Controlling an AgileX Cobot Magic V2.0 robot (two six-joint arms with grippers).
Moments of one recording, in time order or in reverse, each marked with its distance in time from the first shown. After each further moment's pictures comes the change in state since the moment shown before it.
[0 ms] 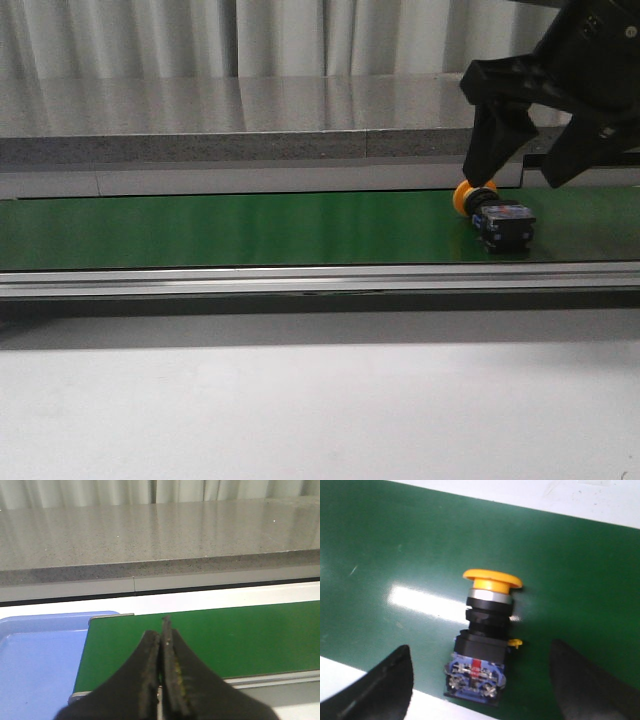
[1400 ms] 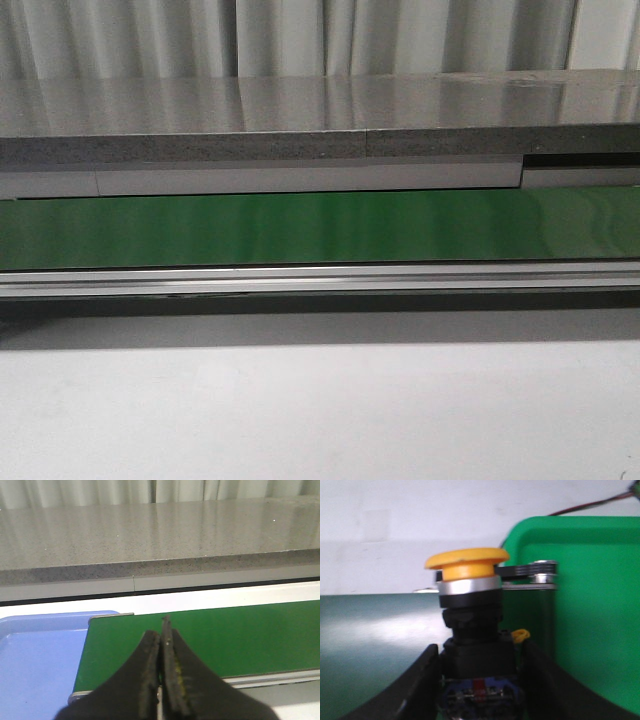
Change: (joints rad) left arm 0.000 0.000 0.002 0.000 -0.001 0.000; right arm -0.427 0.083 -0.290 -0.171 0.188 -0.002
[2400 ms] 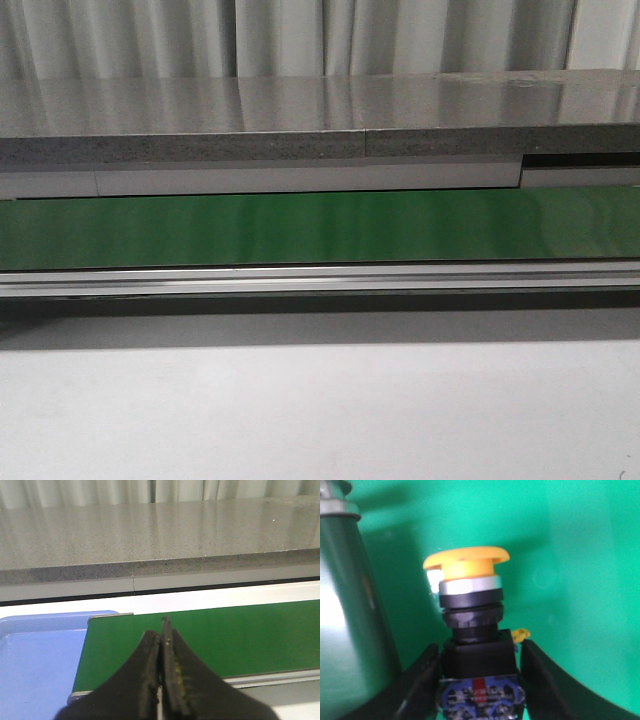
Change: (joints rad) left arm 0.000 0.000 0.000 0.000 0.000 0.000; right arm -0.191 0.277 -0.005 -0.030 -0.008 0.000
